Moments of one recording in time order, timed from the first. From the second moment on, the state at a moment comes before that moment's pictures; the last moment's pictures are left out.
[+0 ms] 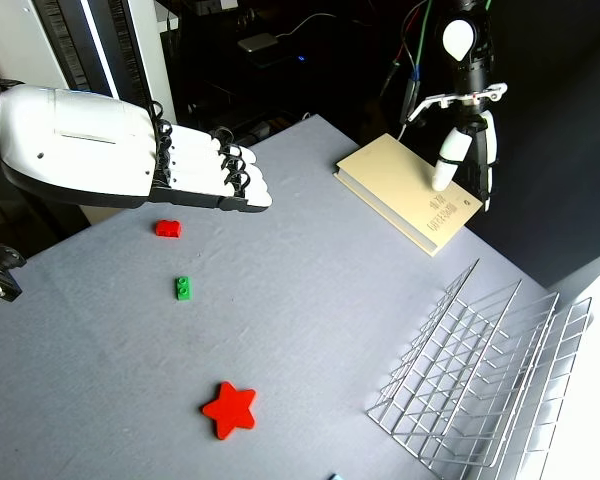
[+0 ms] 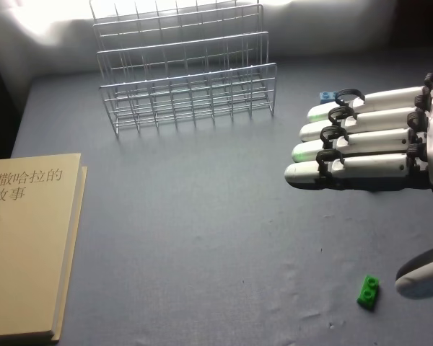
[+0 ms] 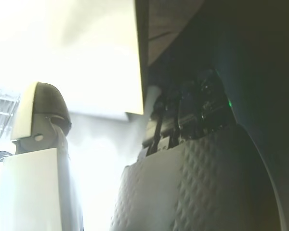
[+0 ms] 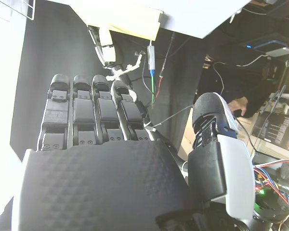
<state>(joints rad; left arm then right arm) 0.83 -0.92 1.49 2.48 -0.09 -3.01 -0.15 -0.62 0.81 -1.65 0.54 0.38</state>
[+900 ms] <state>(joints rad) 0.85 -0.96 1.50 2.47 -0.04 -3.01 -0.15 -0.62 0.81 -1.65 0.55 0.37</state>
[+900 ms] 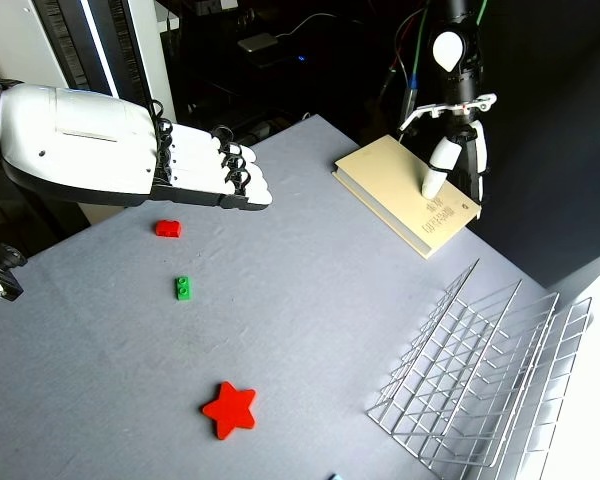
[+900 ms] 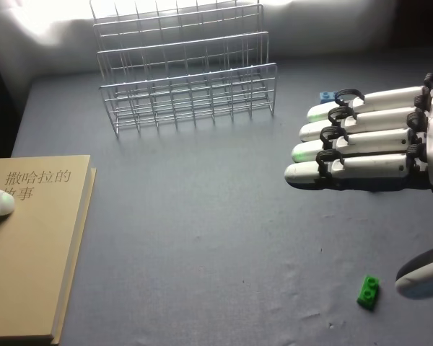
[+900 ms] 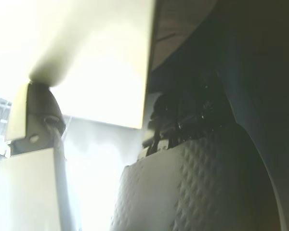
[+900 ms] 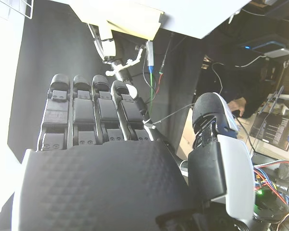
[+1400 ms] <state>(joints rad) 0.83 -0.97 1.54 2.46 -0.04 -3.02 -0.15 -0.62 0.81 -1.65 0.55 0.37</state>
